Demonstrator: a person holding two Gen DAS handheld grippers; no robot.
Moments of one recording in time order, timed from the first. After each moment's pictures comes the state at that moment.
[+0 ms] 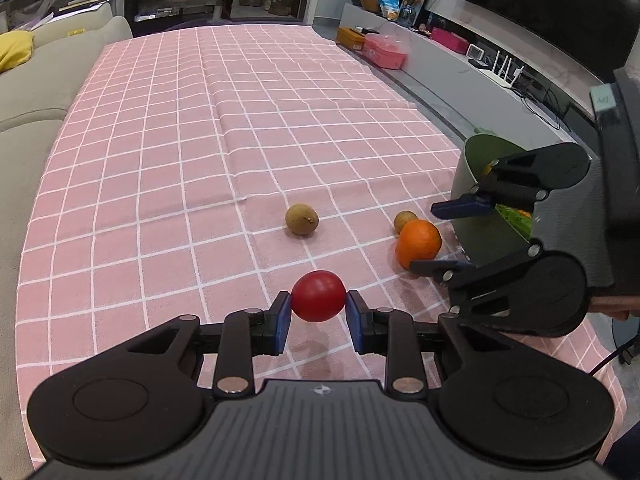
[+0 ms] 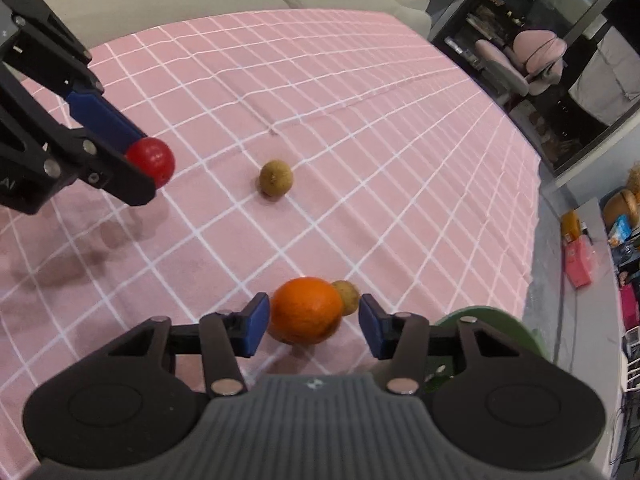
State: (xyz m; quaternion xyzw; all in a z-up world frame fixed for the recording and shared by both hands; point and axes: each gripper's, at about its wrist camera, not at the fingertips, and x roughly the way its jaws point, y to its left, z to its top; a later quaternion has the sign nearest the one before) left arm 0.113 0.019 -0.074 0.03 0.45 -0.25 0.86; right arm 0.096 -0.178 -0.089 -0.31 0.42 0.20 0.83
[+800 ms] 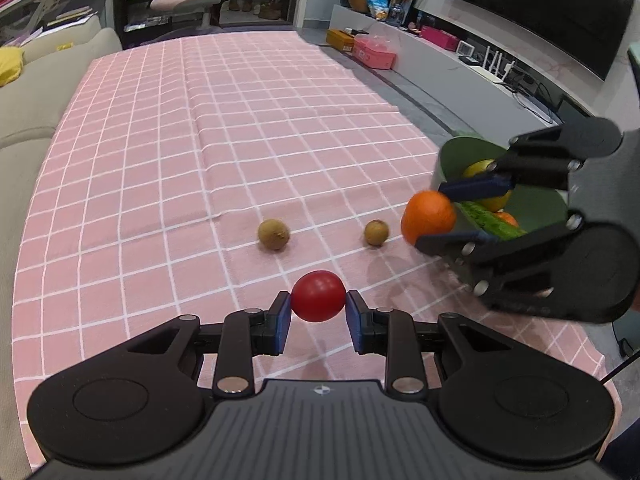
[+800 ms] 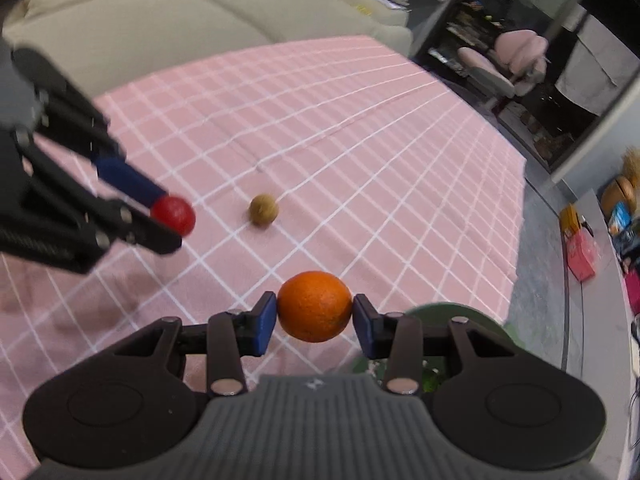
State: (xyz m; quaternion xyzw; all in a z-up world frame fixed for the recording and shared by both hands) left arm 0.107 -0.005 -0.063 0.04 0.44 -0.26 0.86; right arm 0.082 -0.201 -0.042 -0.25 0.39 0.20 0.86
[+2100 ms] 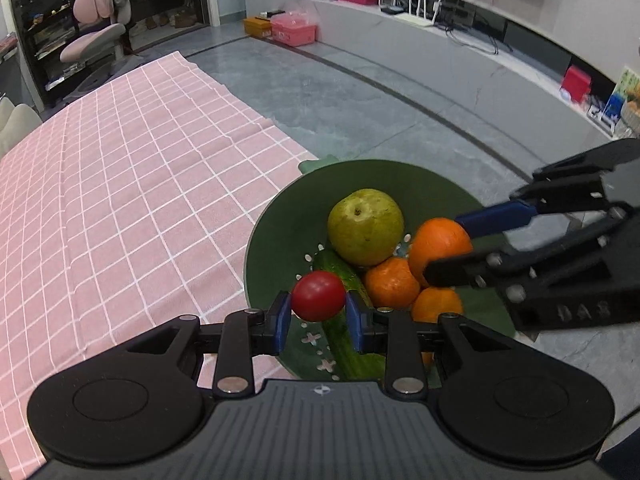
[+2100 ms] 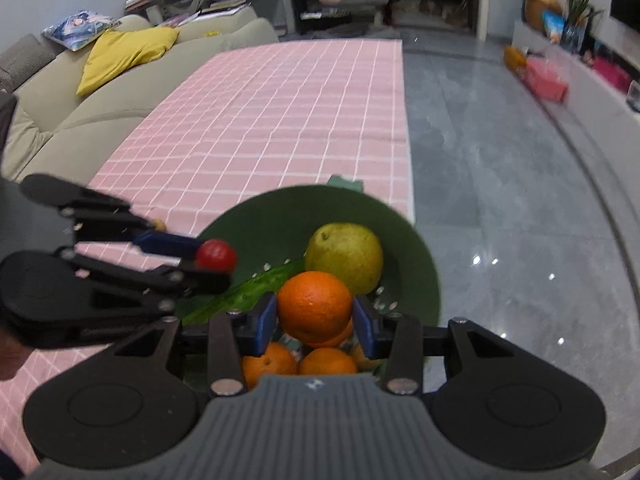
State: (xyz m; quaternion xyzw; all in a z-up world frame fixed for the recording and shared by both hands) left arm 0.127 -0.181 -0.051 0.17 0.44 -0.32 0.82; right arm 0.065 -0.384 -0.030 0.04 0.45 0.11 0.88
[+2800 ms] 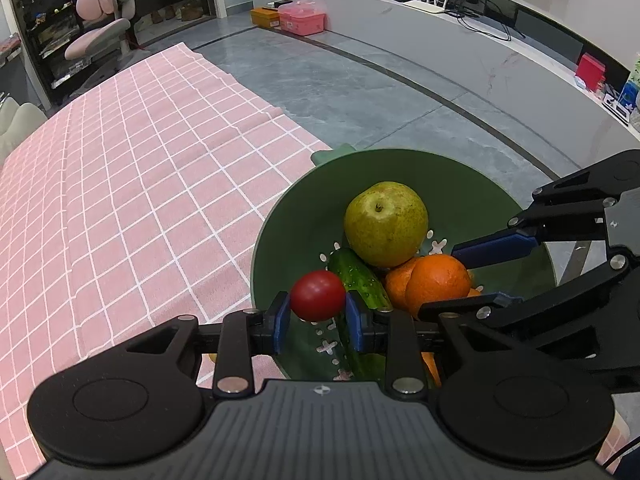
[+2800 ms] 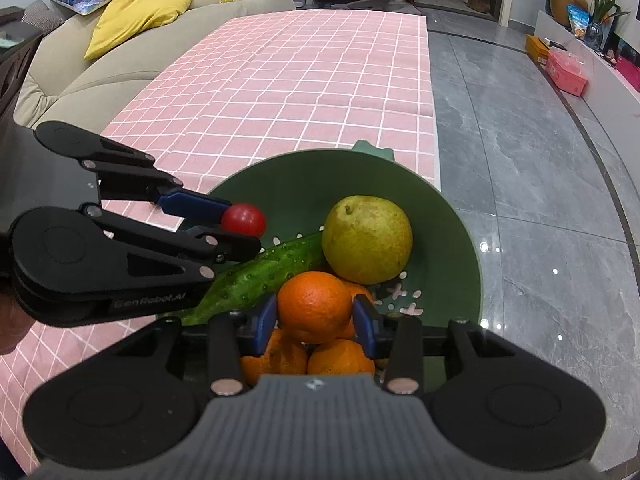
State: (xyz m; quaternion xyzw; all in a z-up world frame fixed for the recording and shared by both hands) left arm 0.135 -0.189 -0.060 0.19 0.44 -0.31 0.82; right arm 0.082 -0.367 -0.053 0.02 0.48 0.13 0.87
